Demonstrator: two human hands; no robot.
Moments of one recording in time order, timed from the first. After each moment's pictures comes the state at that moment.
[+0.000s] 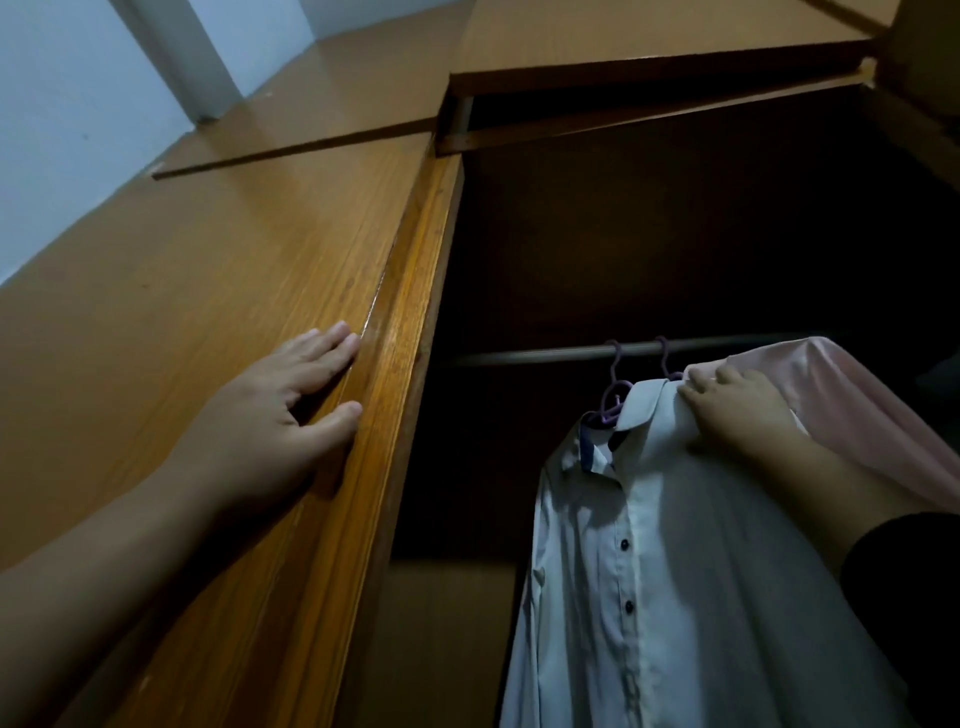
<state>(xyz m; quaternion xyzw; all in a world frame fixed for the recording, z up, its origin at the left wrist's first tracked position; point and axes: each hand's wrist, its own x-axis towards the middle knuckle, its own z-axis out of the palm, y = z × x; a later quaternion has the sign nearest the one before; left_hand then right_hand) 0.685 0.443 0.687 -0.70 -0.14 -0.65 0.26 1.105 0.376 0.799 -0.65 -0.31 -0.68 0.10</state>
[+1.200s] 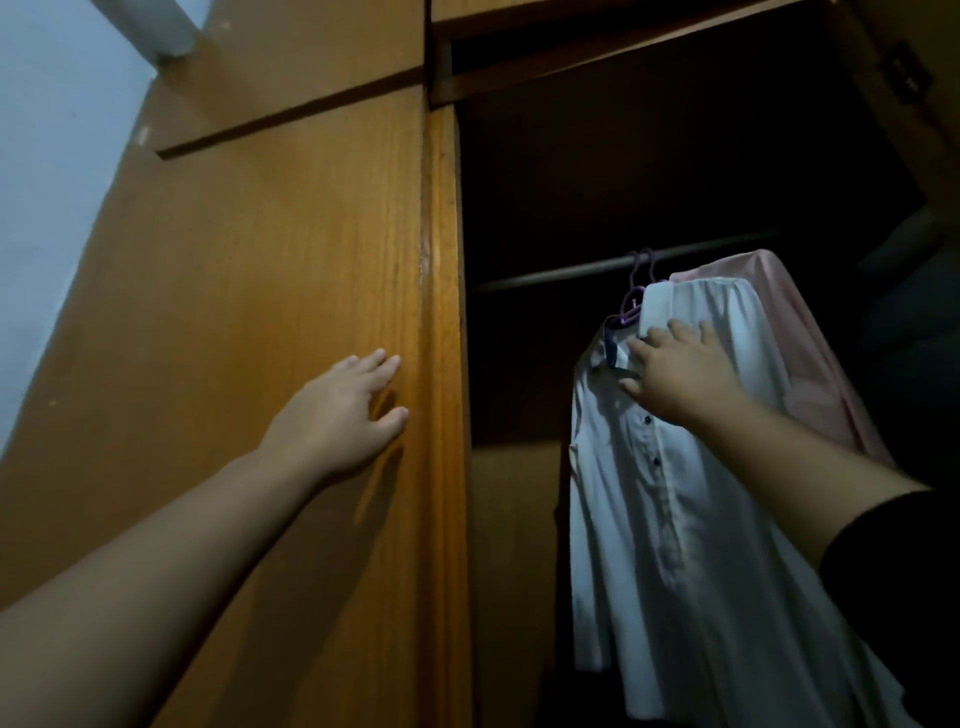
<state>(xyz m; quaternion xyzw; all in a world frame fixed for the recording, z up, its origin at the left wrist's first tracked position) 0.643 0.366 0.658 -0.78 -0.36 -0.44 0.25 0.984 0.311 0.697 -0.70 -0.41 -0.54 0.22</state>
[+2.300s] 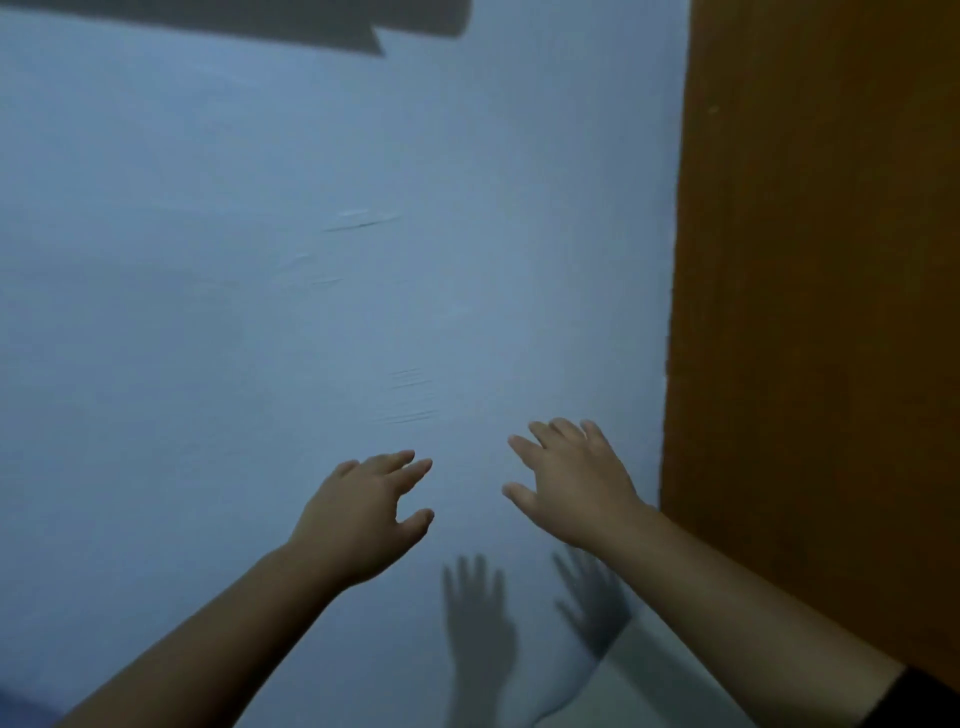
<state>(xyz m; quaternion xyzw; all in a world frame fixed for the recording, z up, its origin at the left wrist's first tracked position) 0.212 0.124 0.354 -0.52 -0.83 -0.13 0.17 0.362 0.286 0.367 -0.24 -0.95 -0.10 0.19</state>
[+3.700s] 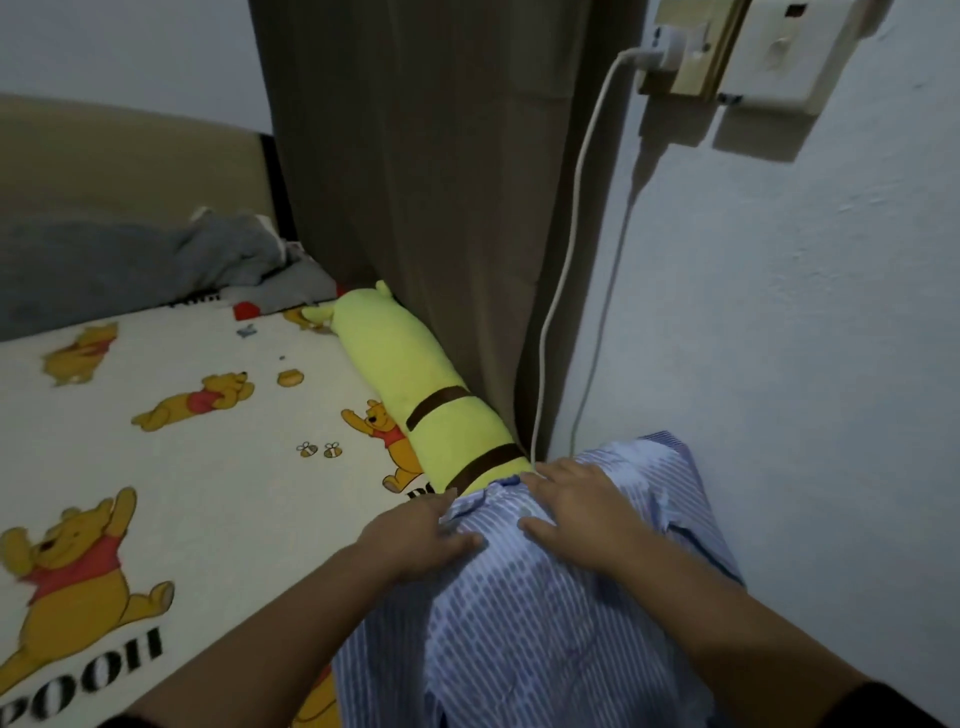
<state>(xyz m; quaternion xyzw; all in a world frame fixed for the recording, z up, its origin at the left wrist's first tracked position) -0.009 -0.423 0.103 0.09 -0.96 -0.25 -0.12 -0.088 -0.232 0.140 0.38 -0.92 -0.03 -0.05</state>
